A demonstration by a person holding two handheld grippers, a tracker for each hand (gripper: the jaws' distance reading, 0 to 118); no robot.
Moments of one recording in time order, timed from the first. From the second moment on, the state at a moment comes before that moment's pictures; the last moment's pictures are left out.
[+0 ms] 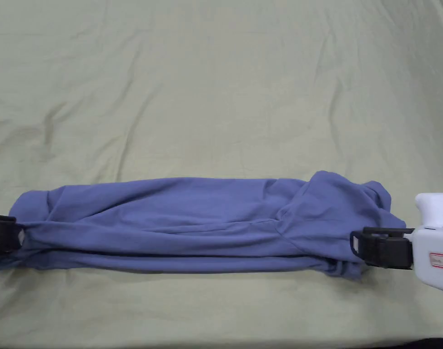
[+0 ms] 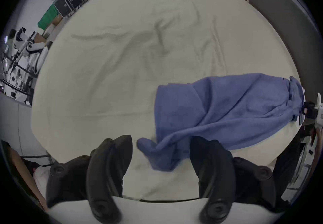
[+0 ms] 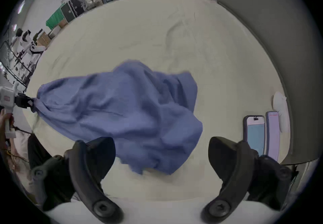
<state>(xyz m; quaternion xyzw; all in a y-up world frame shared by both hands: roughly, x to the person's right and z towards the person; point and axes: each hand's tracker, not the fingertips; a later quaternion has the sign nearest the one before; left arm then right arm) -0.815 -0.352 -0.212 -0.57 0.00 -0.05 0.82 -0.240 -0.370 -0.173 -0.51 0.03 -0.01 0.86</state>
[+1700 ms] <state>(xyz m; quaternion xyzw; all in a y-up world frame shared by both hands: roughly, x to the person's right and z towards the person) -0.944 -0.428 -0.205 -0.49 -0.16 0.34 0.79 -0.359 -0.309 -0.178 -0.41 0.16 -0.05 0.90</state>
